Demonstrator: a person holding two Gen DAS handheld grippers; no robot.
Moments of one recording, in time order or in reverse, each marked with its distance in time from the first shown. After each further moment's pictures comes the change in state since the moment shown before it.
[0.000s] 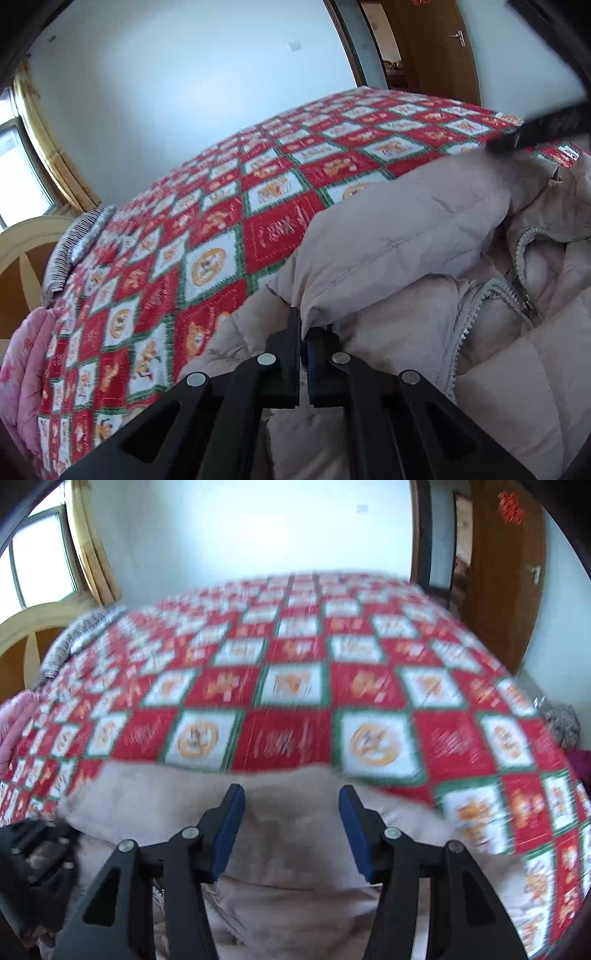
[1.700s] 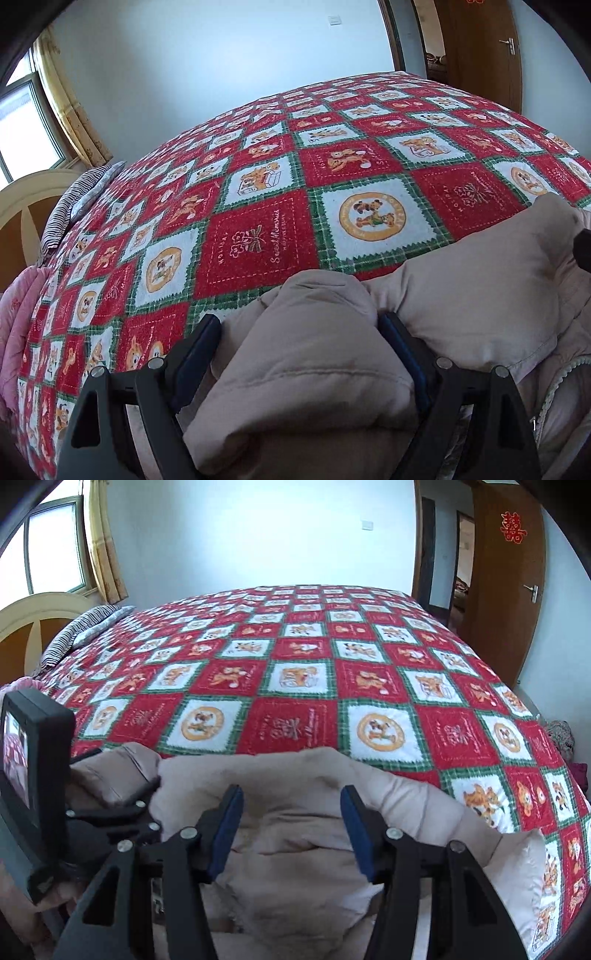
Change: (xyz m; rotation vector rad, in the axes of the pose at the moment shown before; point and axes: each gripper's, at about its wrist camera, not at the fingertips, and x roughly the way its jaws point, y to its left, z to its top) left arm 0.081 -0.033 0.044 -0.158 0.141 0.044; right arm -0.006 0.009 -0.026 -0.050 -0.116 -0.032
